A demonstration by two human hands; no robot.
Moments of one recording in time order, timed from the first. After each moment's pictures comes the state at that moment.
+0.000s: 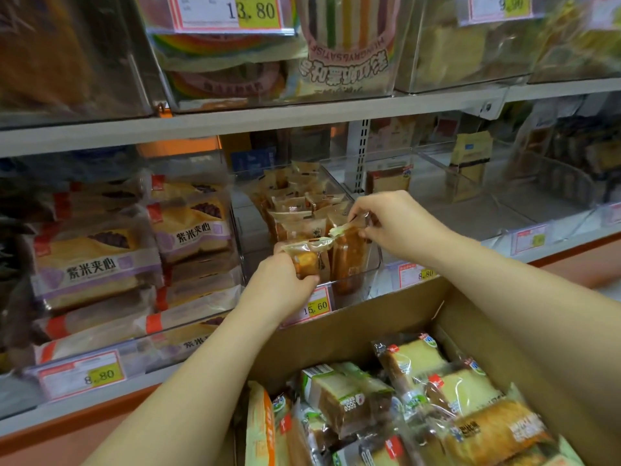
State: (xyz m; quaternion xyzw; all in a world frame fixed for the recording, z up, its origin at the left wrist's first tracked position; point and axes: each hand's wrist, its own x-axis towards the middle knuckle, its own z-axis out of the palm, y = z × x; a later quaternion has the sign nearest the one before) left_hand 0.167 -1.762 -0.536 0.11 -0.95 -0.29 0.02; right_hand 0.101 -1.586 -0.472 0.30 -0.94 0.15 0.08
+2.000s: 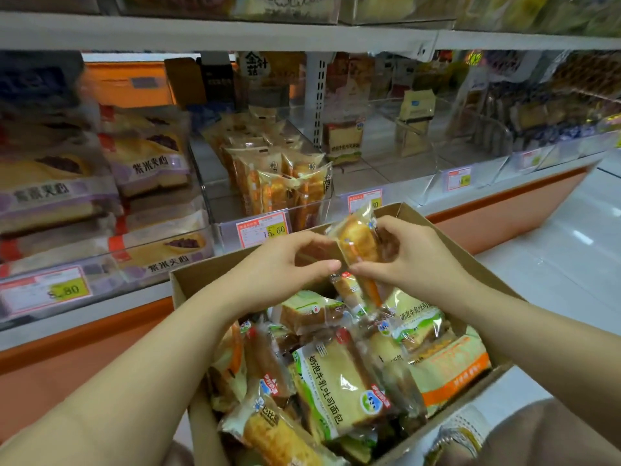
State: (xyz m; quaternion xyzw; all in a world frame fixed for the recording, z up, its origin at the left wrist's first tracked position) left_hand 0.262 -1.720 -0.537 -0.16 -0.88 -0.44 -0.08; right_hand 0.243 -1.508 -0.531 0.18 -0.93 0.30 0.07
